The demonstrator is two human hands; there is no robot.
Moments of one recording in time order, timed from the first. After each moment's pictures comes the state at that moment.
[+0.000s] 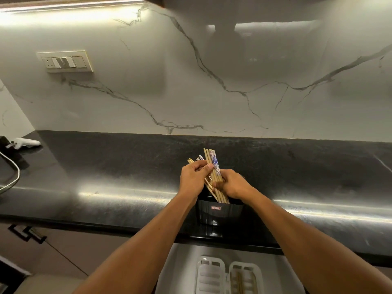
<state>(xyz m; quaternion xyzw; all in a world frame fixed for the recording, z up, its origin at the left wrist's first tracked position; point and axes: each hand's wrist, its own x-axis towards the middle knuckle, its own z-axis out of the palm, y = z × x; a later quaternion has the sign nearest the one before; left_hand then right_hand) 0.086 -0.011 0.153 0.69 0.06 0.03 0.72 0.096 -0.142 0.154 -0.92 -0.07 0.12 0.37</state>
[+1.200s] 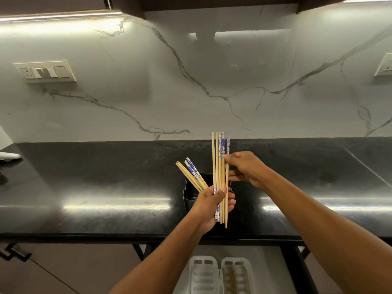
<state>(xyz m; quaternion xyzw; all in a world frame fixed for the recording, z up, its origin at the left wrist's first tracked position) 0.021 -0.051 0.146 0.52 0.03 -0.24 0.82 0.070 -0.193 0.212 -0.78 0.06 0.07 0.61</state>
